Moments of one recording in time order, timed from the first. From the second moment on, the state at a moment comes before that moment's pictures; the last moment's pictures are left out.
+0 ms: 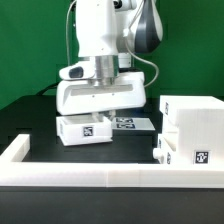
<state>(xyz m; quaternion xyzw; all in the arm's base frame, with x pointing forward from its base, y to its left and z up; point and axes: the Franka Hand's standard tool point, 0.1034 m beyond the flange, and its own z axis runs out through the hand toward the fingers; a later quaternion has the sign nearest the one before) 0.421 -0.039 0.018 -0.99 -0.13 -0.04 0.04</state>
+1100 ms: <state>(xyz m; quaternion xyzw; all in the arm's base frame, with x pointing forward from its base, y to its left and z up) 0.458 -0.036 0.034 -0.92 -0.38 -0.03 0.04</state>
